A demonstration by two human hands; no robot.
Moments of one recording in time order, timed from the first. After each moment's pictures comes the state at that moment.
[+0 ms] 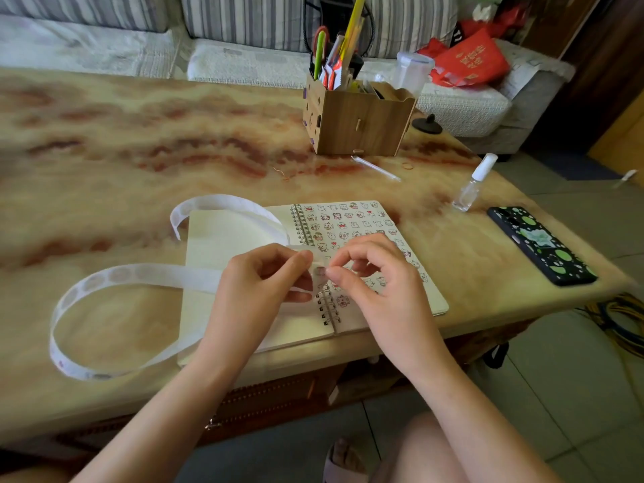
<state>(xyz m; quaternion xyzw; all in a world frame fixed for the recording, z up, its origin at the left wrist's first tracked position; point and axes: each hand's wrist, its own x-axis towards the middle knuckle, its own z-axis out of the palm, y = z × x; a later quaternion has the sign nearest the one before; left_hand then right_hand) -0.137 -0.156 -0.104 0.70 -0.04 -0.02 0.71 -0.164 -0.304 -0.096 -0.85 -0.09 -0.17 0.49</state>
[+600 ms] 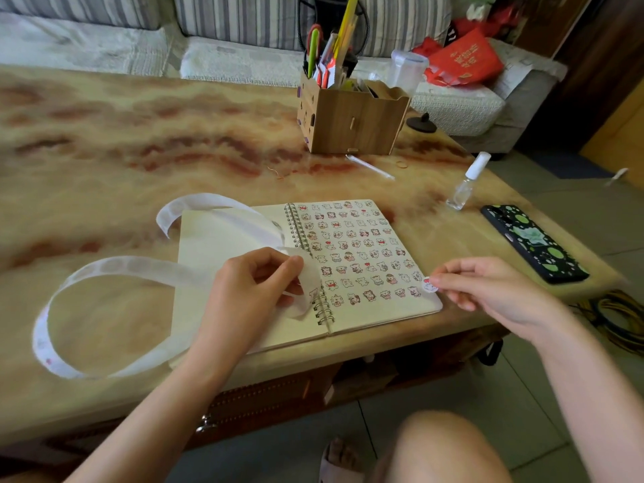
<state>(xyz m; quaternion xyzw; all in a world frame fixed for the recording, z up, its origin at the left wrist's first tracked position) -0.130 -0.155 -0.115 0.75 -0.02 -0.02 0.67 -0.156 -0.432 -0.085 -0.84 0.17 0.08 0.52</state>
